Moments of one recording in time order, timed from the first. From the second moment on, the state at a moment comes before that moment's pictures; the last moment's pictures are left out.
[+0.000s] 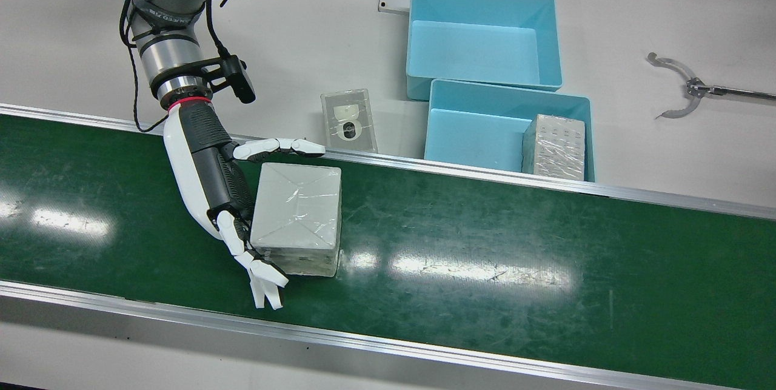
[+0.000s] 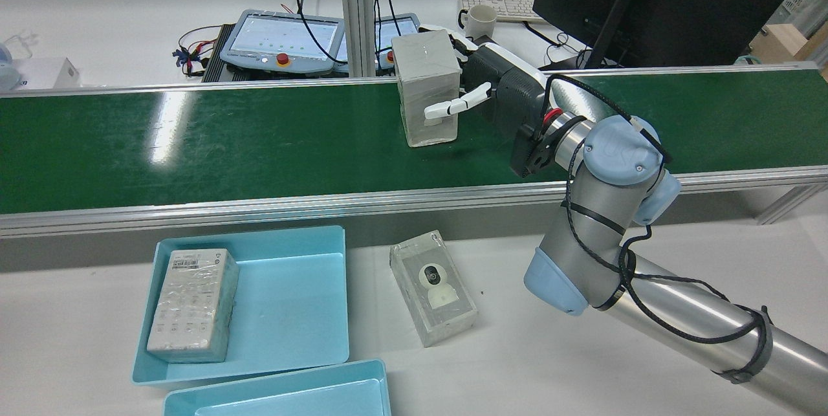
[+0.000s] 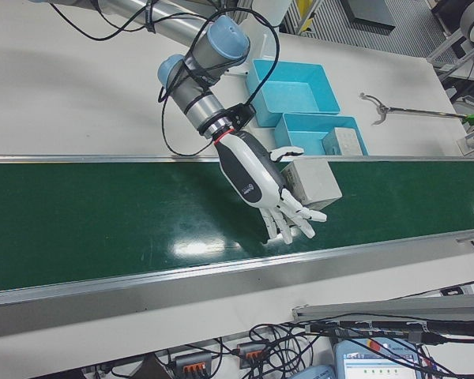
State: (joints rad) left arm -1.78 -1.76 -1.74 0.36 1.90 -0.16; right arm 0.83 -0.95 1.70 -3.56 -1.32 -0.17
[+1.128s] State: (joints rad) left arm -1.78 -1.76 -1.74 0.36 1.90 -0.16; right arm 0.67 -0.89 1.92 -3.54 -1.10 -0.14
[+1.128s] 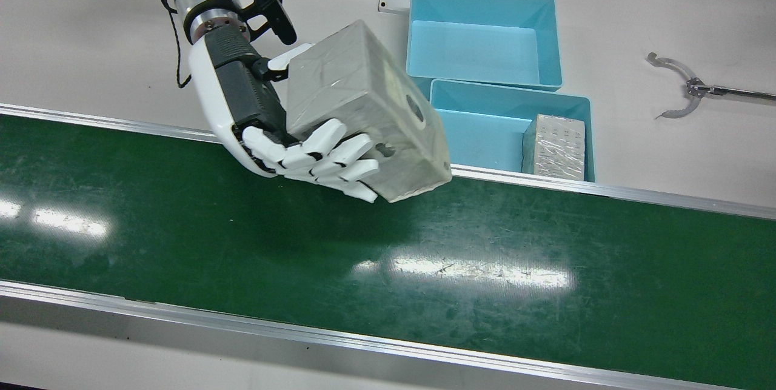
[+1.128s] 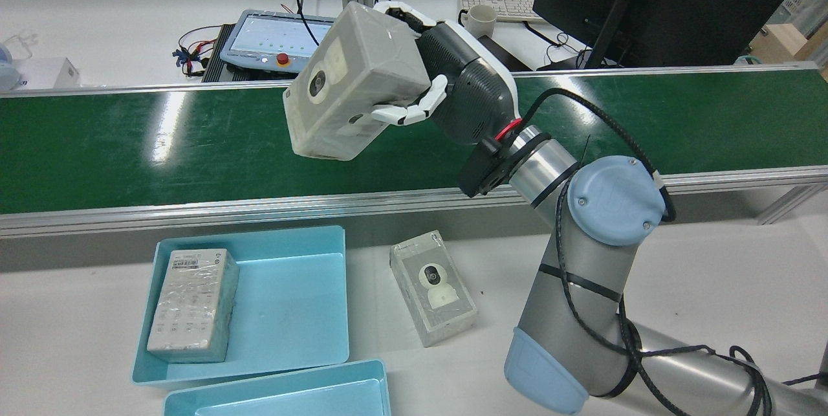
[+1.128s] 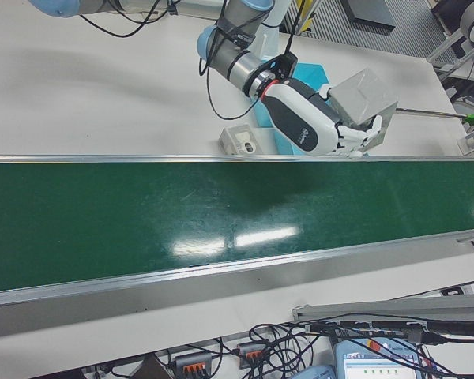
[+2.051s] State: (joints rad) left arm -1.78 -1.76 -1.74 0.36 1.90 -0.16; right arm 0.40 -0.87 1.96 -3.46 -1.01 -0.23
